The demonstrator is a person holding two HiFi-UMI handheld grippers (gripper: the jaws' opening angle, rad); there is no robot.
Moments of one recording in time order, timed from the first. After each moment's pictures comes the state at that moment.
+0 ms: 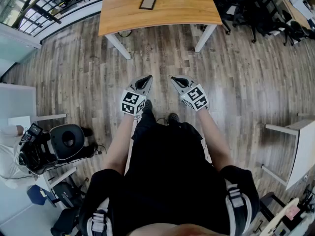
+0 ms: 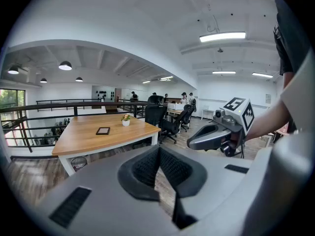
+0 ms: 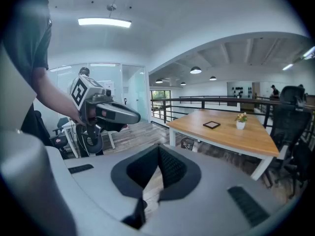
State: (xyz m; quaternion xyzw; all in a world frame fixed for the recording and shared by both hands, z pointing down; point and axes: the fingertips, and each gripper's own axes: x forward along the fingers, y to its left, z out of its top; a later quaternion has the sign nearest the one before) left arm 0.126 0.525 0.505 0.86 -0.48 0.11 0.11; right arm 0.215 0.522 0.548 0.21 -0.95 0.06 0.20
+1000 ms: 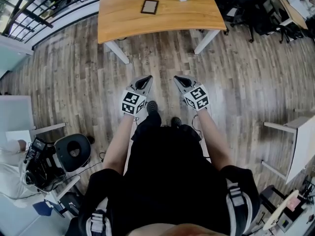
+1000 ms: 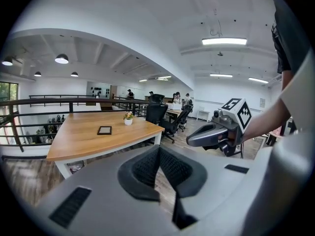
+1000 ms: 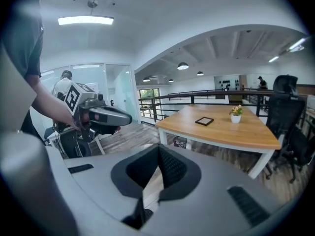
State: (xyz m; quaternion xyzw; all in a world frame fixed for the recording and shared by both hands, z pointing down) left arm 0.049 0.450 0.516 0.88 -0.45 0.10 0.13; right arm 0.154 0.442 0.558 0.27 -0.94 0.11 0.20
